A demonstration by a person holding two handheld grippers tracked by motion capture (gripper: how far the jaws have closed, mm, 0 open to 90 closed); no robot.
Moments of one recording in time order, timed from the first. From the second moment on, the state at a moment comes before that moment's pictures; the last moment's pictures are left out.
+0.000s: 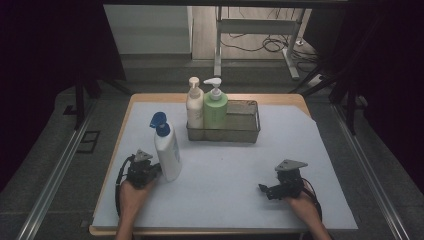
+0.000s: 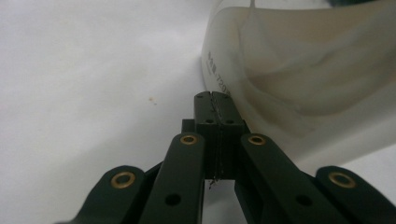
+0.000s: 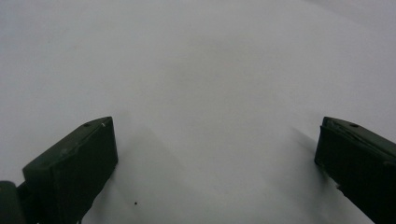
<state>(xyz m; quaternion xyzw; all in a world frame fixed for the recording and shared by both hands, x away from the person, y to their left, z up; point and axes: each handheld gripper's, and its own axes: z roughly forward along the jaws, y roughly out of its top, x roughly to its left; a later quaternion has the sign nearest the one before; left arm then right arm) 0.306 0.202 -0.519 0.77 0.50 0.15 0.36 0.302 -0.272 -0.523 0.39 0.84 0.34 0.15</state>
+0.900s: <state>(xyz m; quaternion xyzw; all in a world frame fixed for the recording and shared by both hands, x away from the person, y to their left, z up) 0.297 0.158 -0.518 0.81 0.44 0.13 0.36 0.302 -0.272 -0.523 0.39 0.84 0.34 0.15</state>
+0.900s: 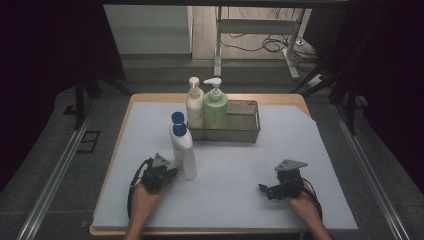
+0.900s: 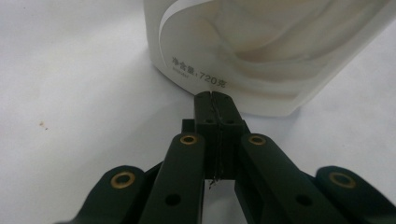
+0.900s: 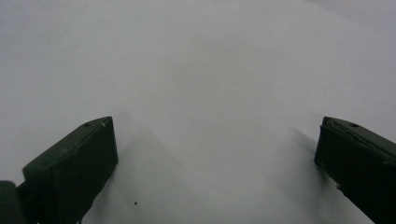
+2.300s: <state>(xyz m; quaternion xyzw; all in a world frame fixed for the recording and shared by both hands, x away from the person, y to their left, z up) 0.282 0.147 -0.512 0.82 0.43 0.15 0.35 0.303 -0.270 -0.520 0.39 0.85 0.33 0.15</state>
